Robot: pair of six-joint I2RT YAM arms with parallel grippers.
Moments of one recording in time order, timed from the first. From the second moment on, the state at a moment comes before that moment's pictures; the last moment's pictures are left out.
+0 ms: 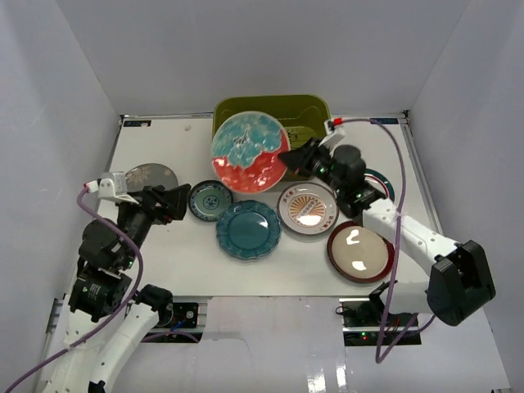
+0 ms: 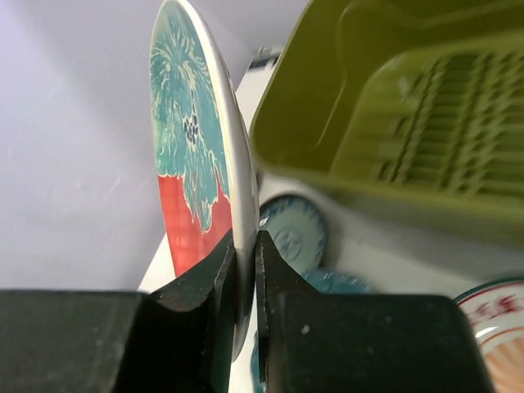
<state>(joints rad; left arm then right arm) -0.37 0.42 0.89 -0.38 -0.08 -0.47 0.65 1.29 0.88 0.34 -0.13 0.73</state>
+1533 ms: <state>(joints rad) -0.37 1.02 0.12 0.34 0.18 -0.96 0.43 2.01 1.69 -0.09 -0.25 0.41</state>
